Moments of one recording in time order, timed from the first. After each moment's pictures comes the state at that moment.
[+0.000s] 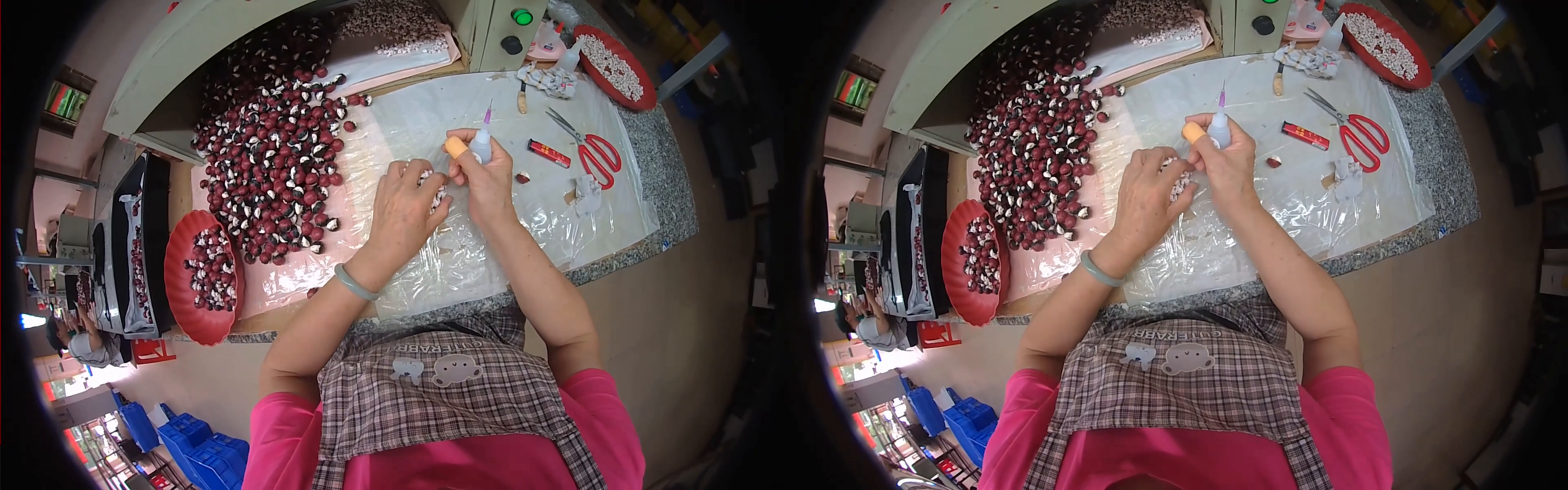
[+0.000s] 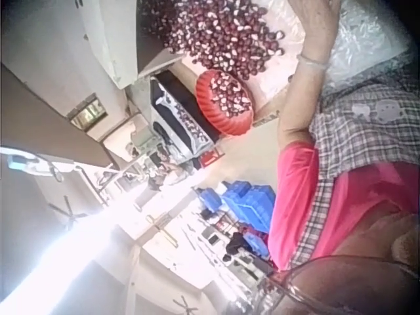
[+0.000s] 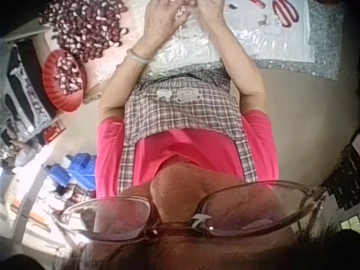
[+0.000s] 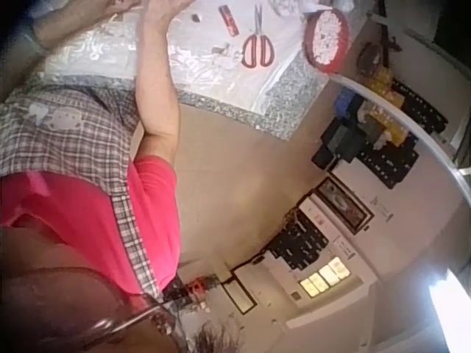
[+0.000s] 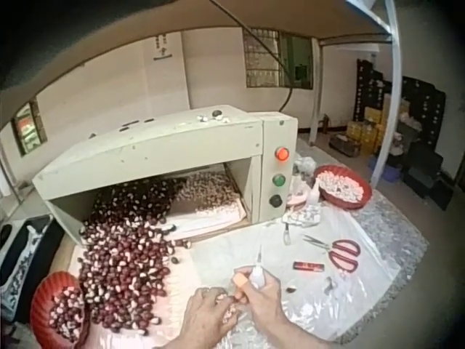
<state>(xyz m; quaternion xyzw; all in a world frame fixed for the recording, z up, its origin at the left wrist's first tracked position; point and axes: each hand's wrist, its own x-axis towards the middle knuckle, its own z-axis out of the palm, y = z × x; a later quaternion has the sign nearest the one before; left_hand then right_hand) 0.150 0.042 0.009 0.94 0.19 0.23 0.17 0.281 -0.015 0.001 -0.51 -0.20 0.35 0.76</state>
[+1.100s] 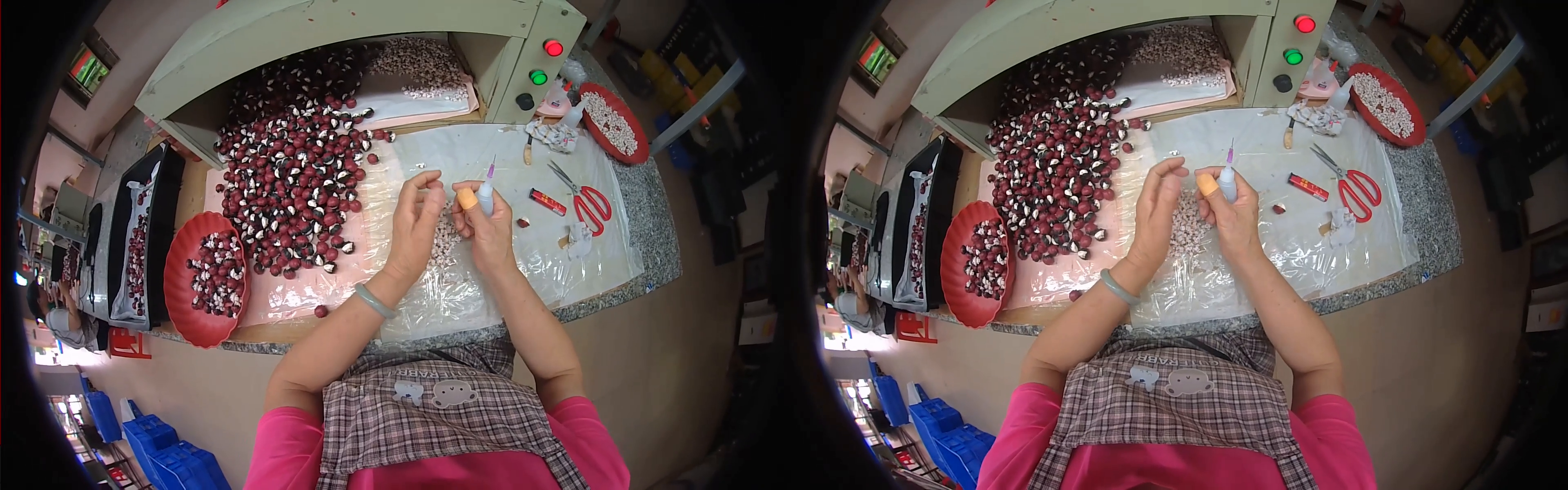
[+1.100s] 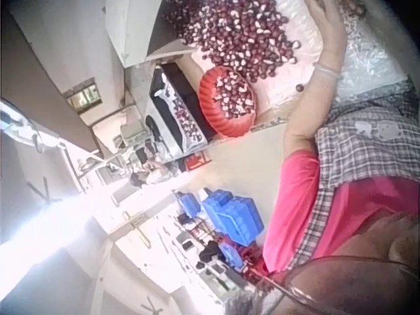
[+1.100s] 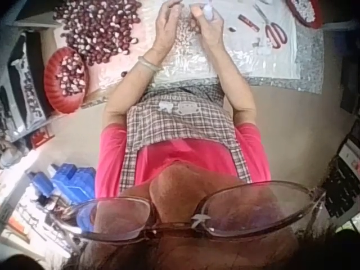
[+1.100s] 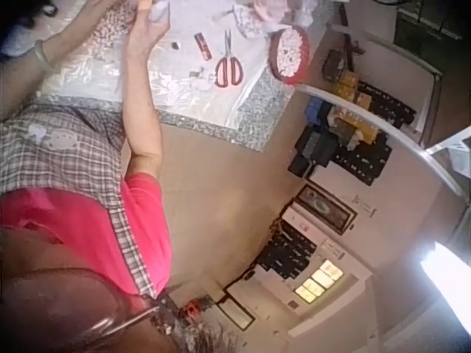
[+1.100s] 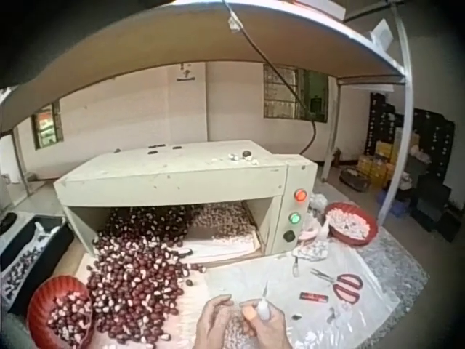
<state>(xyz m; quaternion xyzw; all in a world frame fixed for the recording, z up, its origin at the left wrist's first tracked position) 0.159 0.043 0.016 0.62 0.26 0.41 0.62 0.266 -0.028 0.016 -0.48 -0.24 0.40 0.74</state>
